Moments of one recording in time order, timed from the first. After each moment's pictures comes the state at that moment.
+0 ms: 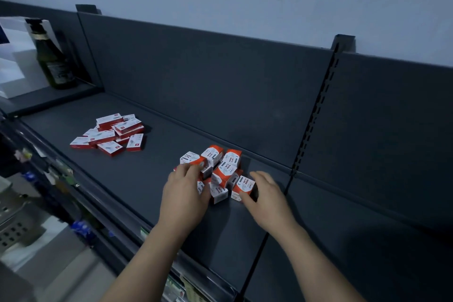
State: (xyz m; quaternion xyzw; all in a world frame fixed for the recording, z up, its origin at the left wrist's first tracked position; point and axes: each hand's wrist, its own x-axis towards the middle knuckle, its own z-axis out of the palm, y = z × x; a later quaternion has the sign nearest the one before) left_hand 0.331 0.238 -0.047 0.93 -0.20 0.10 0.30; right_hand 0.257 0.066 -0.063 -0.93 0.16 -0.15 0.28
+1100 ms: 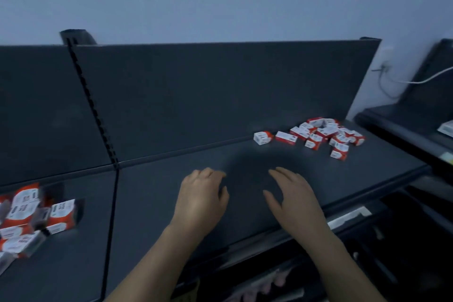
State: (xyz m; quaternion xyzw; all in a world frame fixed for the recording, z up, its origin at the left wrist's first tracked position) left_hand 0.105 0.089 -0.016 0.65 -0.70 0.03 0.29; right_hand -0.095 0.060 -0.015 -0.79 0.56 -0.24 0.04
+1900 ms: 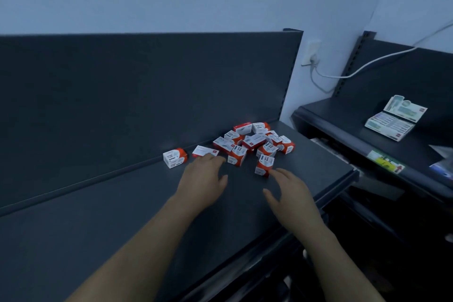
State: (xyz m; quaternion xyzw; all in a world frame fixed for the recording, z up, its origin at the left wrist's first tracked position) left_hand -0.090 -0.120 -0.011 0.59 -0.78 -0.07 0.19; right_hand -0.291 -0.079 -0.021 -0.72 0.66 -0.20 0.06
